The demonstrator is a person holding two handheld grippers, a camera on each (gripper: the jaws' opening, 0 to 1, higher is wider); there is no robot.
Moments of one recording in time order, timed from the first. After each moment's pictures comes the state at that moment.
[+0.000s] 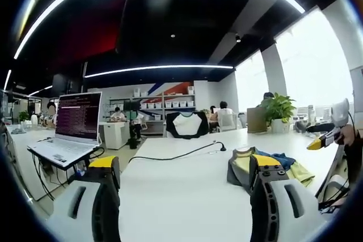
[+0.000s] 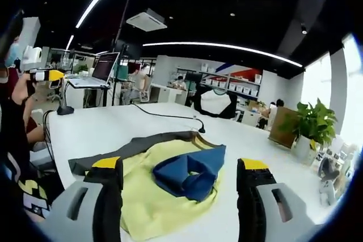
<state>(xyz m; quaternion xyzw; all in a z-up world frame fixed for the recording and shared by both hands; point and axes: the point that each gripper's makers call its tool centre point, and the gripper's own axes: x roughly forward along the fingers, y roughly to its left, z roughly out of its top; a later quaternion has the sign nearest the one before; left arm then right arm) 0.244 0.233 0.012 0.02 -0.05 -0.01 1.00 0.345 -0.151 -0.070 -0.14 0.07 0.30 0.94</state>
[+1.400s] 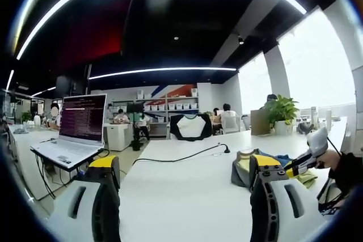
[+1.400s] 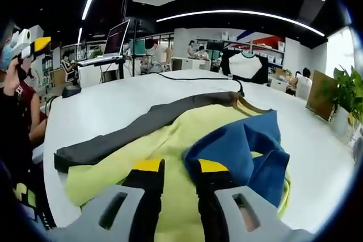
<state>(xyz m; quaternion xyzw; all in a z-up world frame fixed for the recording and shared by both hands) 0.242 0.242 0.015 0.02 -0.05 0.00 1.00 0.401 -0.078 -0.173 -0.13 0.19 0.37 0.90</state>
